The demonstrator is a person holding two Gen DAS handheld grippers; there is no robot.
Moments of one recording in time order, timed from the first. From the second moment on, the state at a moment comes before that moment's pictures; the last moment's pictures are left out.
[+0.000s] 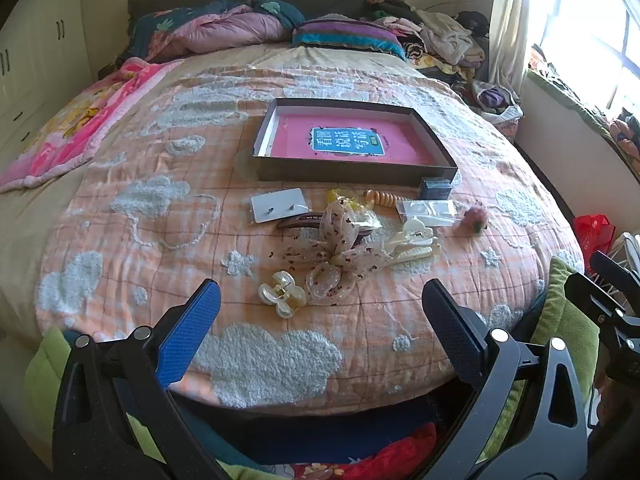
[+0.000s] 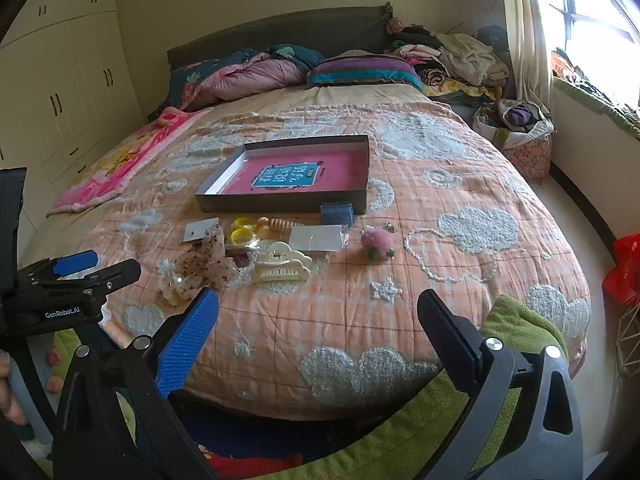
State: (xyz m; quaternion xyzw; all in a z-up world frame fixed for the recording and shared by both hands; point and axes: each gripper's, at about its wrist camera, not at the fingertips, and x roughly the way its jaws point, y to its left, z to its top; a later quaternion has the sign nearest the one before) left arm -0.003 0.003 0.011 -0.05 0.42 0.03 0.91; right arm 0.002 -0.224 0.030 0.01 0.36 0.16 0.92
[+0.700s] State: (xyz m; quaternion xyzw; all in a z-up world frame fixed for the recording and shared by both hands) left arm -0.004 -0.004 0.022 -0.04 0.41 0.02 0.91; right arm 0.000 -0.220 0.034 0.01 0.36 0.16 0.92
